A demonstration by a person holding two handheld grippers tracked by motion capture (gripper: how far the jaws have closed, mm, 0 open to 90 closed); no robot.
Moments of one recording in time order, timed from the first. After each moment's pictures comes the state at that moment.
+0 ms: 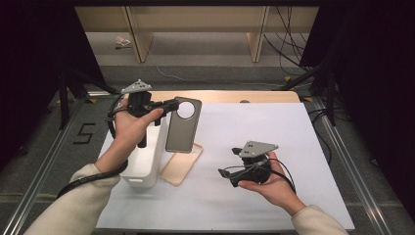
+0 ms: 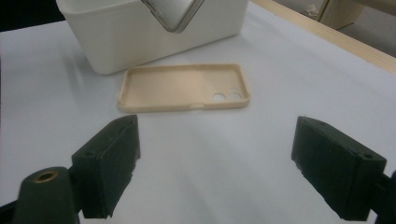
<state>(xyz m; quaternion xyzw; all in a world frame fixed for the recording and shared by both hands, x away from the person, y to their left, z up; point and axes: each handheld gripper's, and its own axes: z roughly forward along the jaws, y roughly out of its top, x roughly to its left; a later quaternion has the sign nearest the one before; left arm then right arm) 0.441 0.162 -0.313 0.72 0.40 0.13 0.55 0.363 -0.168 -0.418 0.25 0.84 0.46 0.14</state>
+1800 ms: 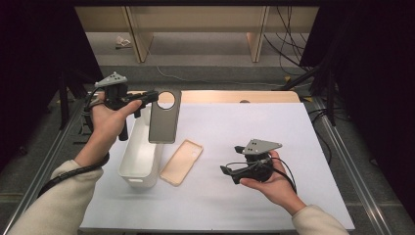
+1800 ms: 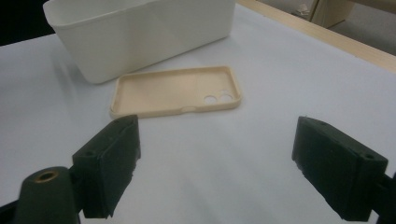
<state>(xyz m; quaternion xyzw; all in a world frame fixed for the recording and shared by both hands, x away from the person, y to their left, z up) 0.450 0.212 -0.302 0.70 0.41 0.17 0.56 0.367 -0.175 -0.419 0.27 0.83 0.47 0.14</state>
